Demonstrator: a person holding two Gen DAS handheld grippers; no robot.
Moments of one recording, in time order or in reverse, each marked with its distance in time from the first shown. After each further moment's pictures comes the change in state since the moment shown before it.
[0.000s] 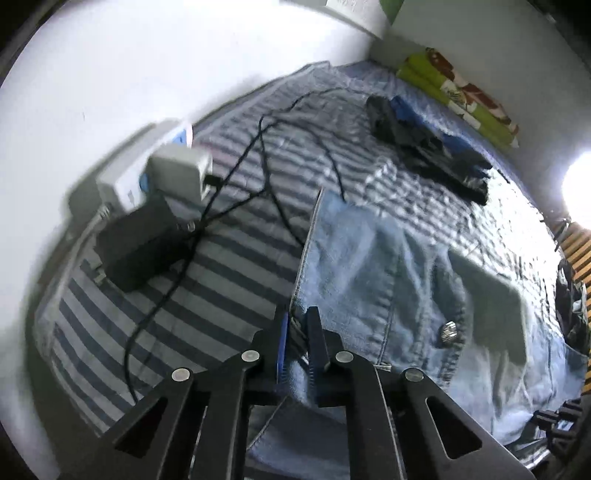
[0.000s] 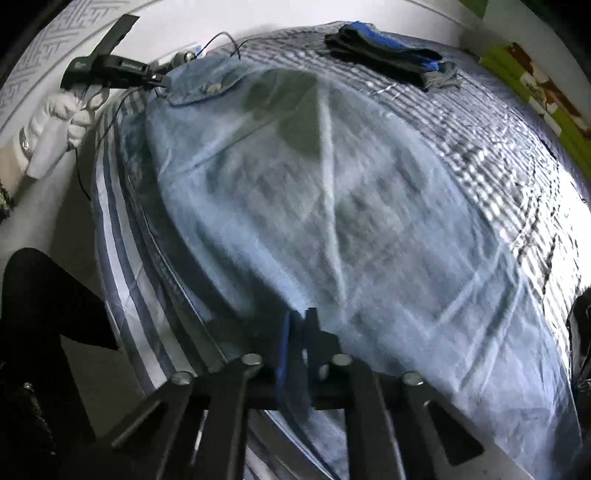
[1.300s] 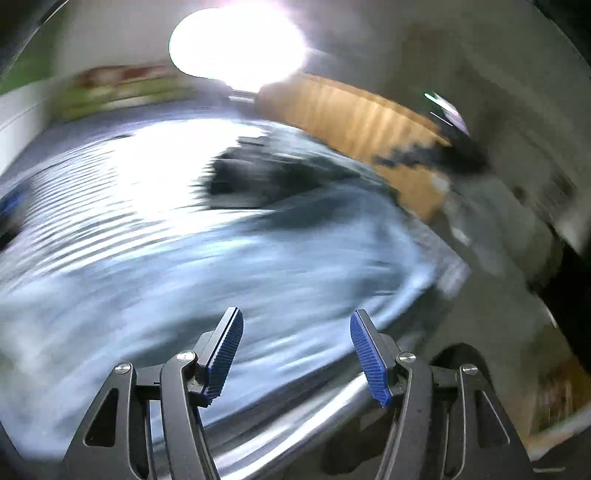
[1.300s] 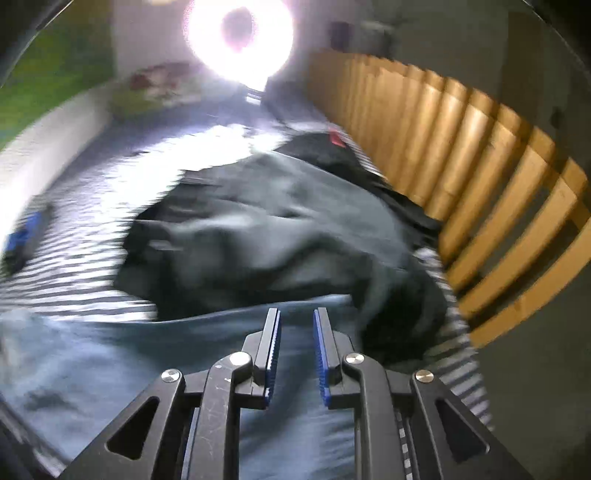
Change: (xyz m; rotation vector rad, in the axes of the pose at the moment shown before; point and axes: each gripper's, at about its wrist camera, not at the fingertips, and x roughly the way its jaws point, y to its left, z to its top) left arm -0.126 -0.472 -0.242 0.716 -0.009 -0.608; right arm -0.226 -0.339 -0.257 0.885 -0.267 -0.490
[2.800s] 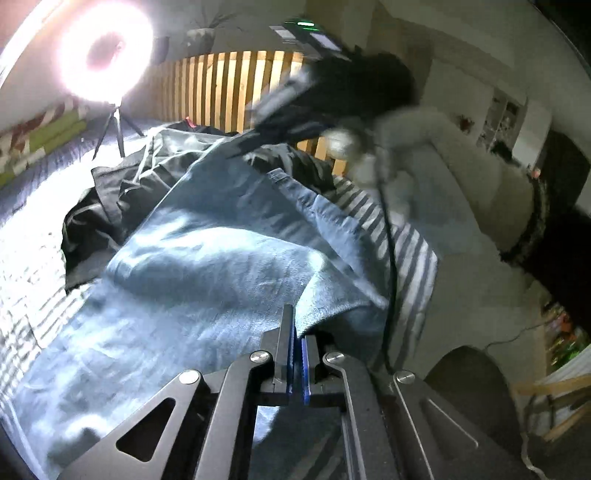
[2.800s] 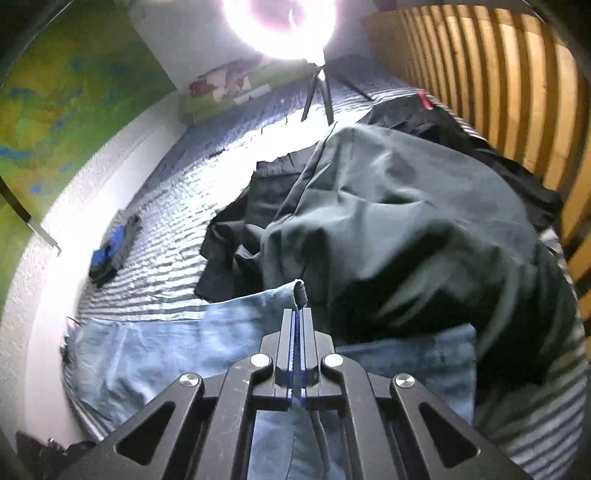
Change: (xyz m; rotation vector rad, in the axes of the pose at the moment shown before) left arm 0.140 -0.174 0.054 0.346 0.122 -0.246; right arm 0.057 -0.048 0.016 0.123 0.066 0.368
